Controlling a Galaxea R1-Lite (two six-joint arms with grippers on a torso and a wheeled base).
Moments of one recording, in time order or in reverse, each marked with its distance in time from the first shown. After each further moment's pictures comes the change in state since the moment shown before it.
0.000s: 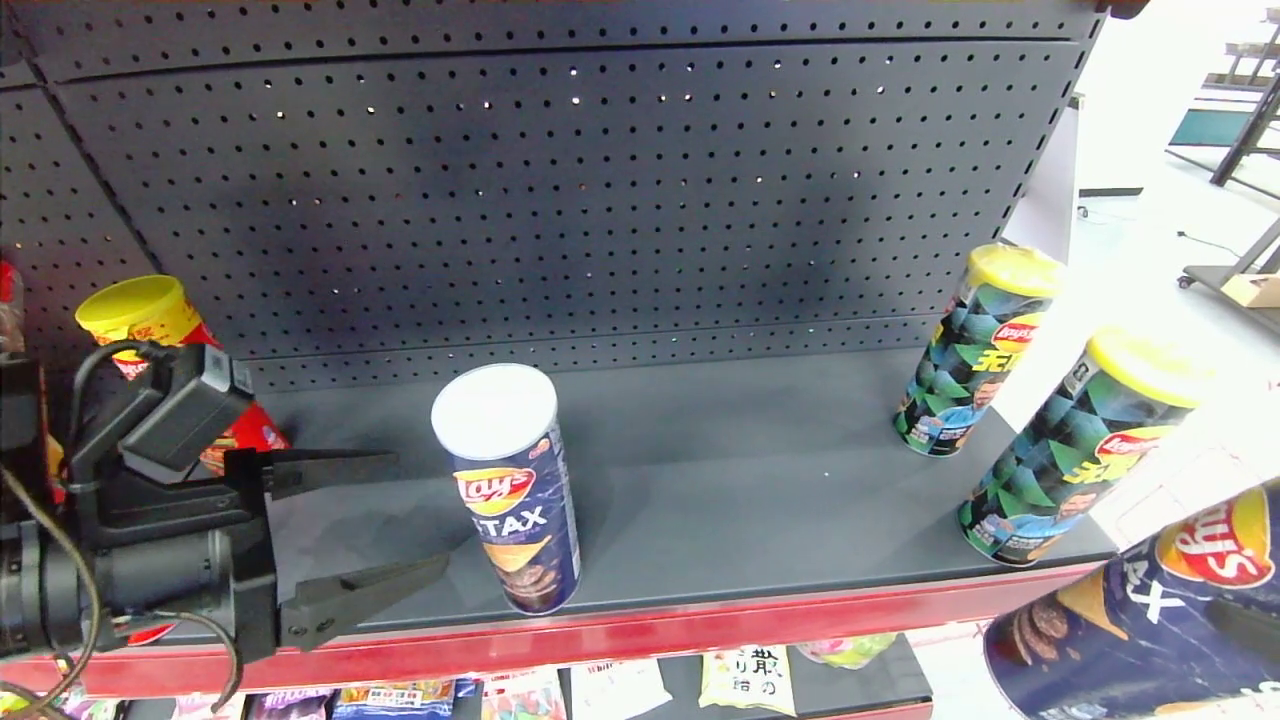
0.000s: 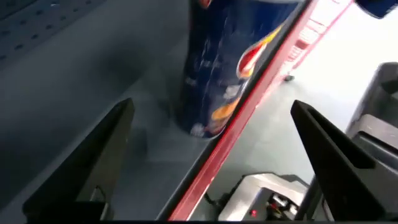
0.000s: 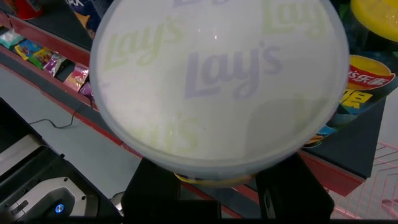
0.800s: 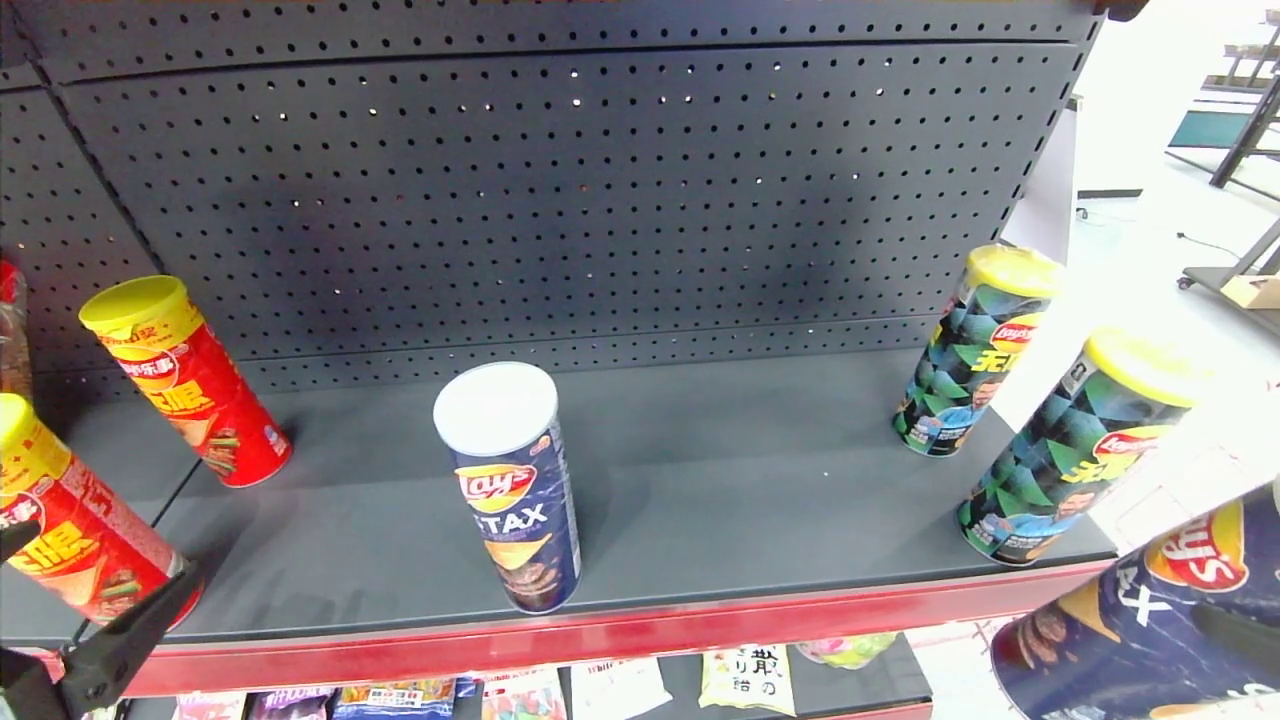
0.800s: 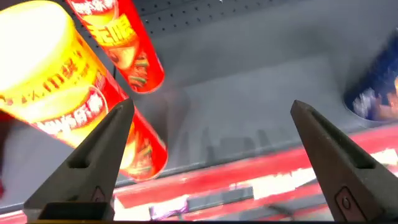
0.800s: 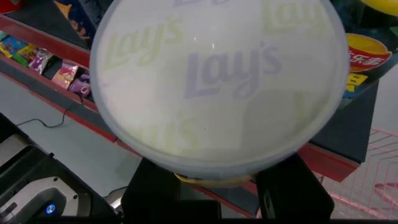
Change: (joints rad) left arm 0.069 -0.504 0.220 0.082 0.732 -0.081; right arm -0.006 0.001 0.029 -0.002 -0.055 0.003
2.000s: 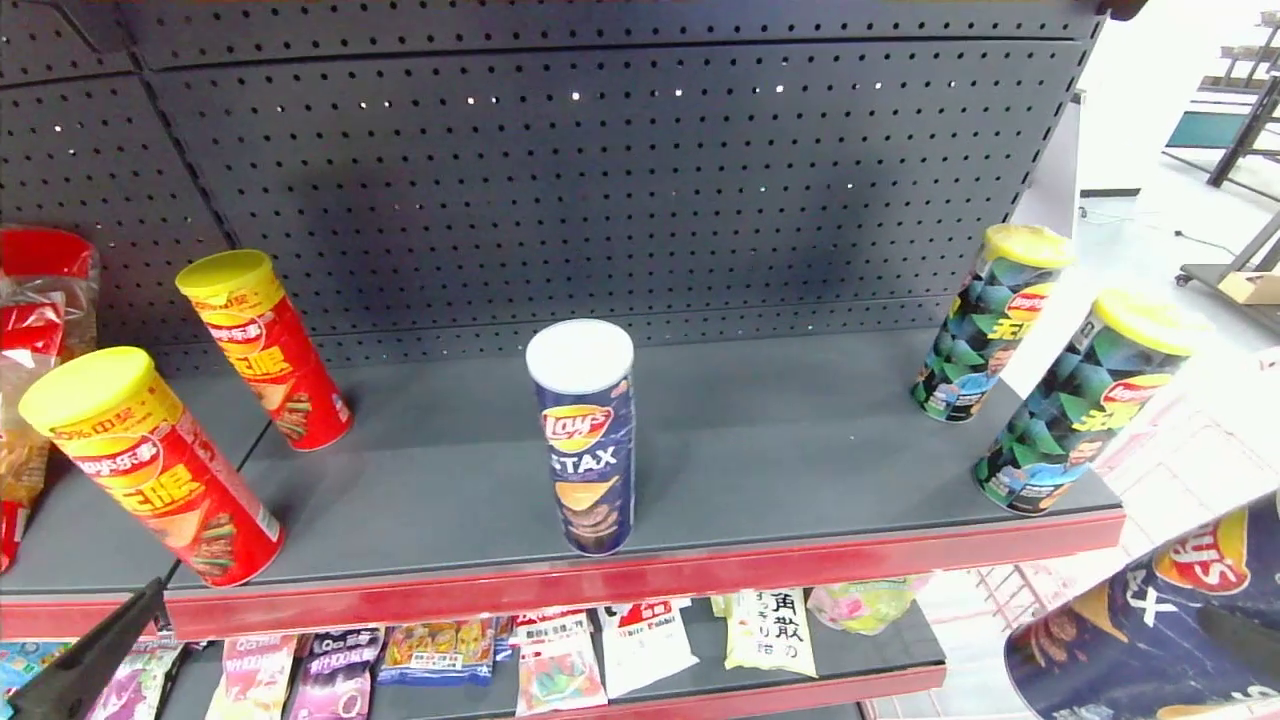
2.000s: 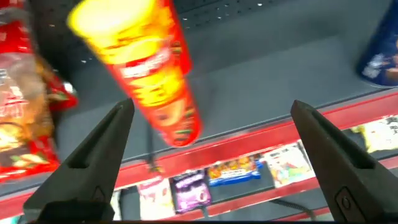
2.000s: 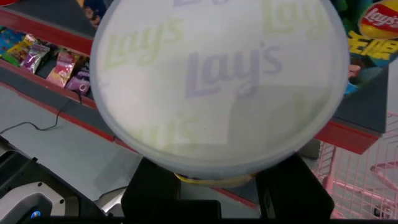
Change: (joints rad) left arm 0.002 -0.100 0.009 0.020 0.002 0.059; right arm 0.001 -0.024 0.024 -0.003 -0.056 0.000
